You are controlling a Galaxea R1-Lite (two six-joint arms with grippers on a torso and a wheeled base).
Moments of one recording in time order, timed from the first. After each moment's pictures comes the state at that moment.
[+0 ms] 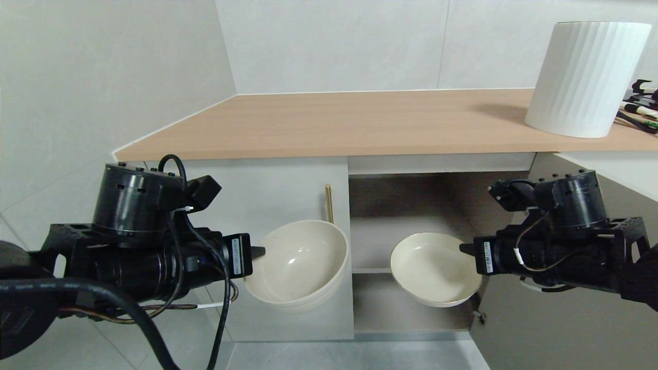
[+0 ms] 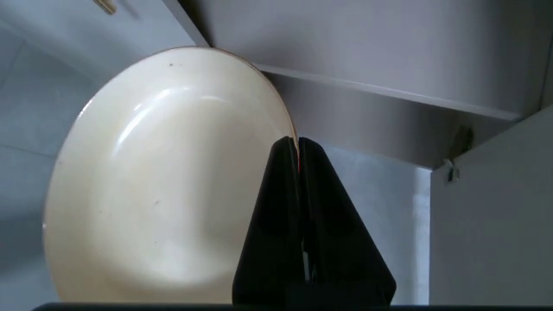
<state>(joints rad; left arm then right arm) -0.43 1.53 -0.78 -0.16 -0.04 -0.43 0.45 1.66 -0.78 -0.32 0.00 0.22</state>
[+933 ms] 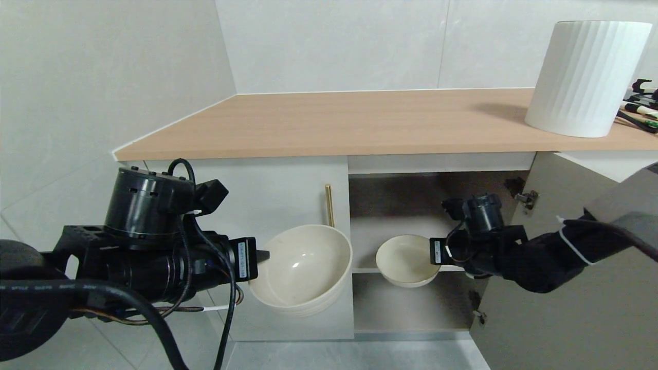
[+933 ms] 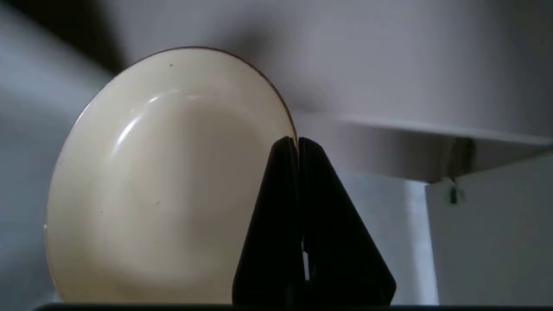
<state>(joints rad) -0.45 1.56 -0.78 -0.16 -0.03 -0.43 0.41 2.12 -1.01 -0.50 -0.13 0.27</state>
